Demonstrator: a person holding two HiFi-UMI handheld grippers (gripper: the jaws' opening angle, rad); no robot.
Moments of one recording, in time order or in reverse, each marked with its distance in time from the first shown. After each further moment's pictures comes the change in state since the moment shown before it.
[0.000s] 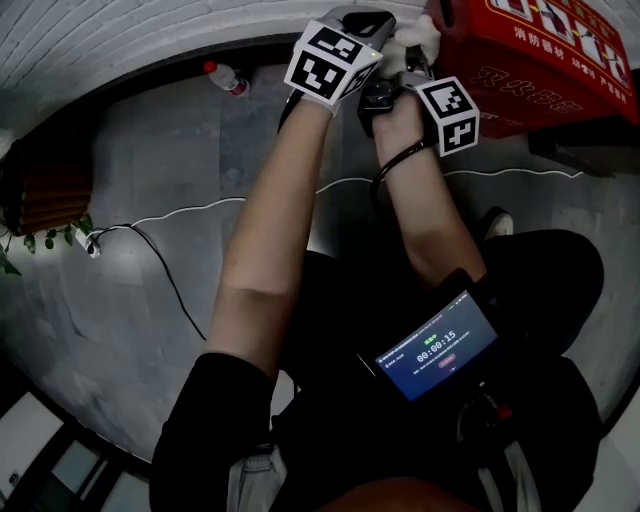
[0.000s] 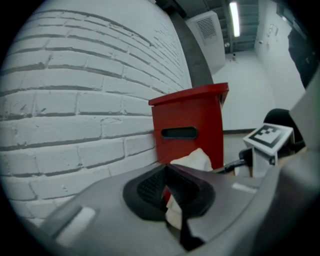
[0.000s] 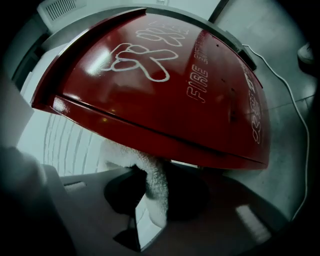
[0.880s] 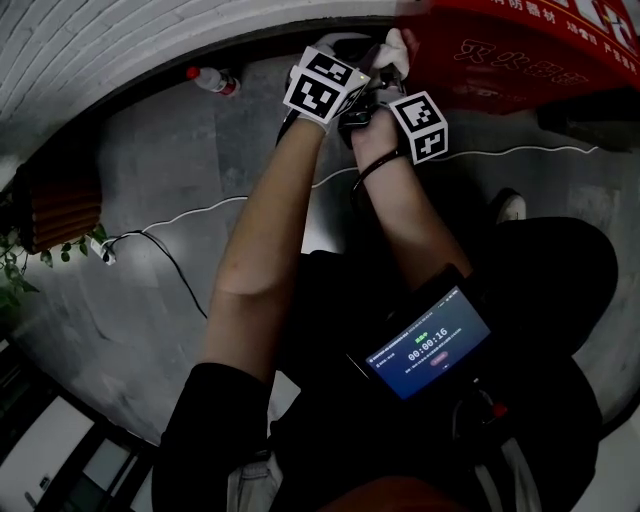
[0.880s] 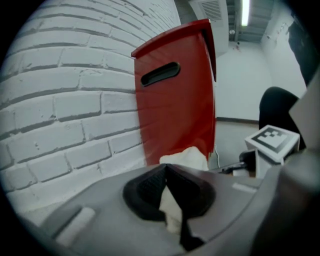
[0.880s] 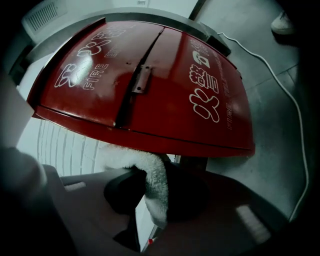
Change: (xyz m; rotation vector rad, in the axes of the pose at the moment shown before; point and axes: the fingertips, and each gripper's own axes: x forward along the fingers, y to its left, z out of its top) left arm 0.039 -0.047 -0.103 -0.024 0.213 -0.073; right arm -0.002 -0.096 -0.037 0.135 0.010 -0.032
